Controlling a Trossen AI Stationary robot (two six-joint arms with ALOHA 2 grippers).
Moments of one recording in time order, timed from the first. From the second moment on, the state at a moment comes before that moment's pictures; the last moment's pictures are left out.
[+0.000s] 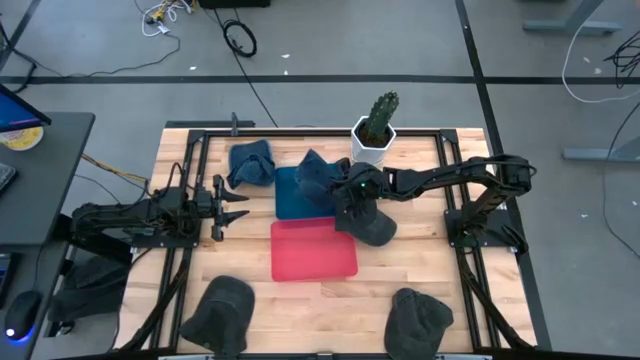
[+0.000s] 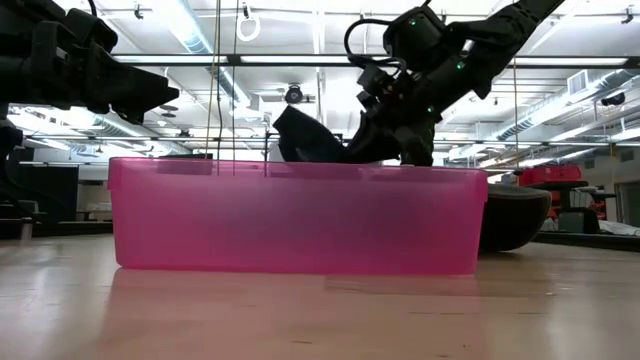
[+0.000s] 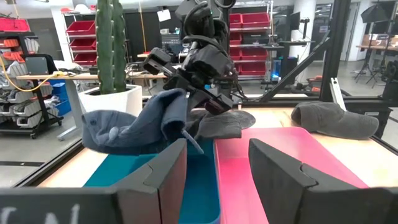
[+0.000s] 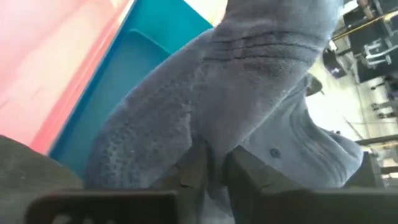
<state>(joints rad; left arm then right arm) 0.03 0.01 0.02 0.03 -0.08 0.03 -0.15 1.63 0.89 0.14 0.10 -0.79</state>
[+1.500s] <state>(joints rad) 0.03 0.01 0.02 0.03 -0.08 0.03 -0.02 1.37 0.89 -0.52 -0.01 -0.17</state>
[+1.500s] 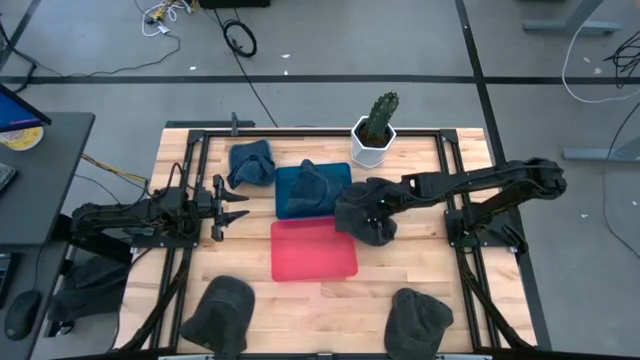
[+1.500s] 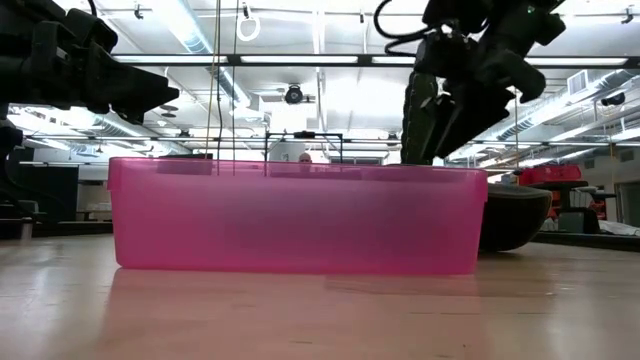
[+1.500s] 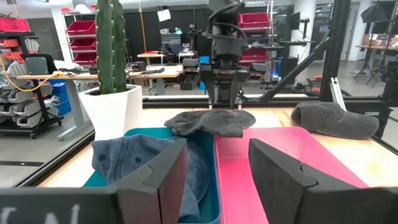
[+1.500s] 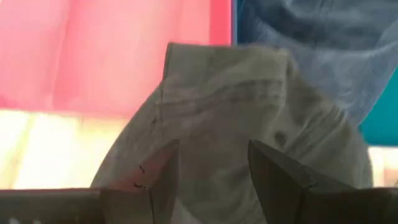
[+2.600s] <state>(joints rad) 0.03 0.01 0.02 0.03 -0.08 0.03 -0.09 1.45 0.89 -0.56 -0.16 -0.20</state>
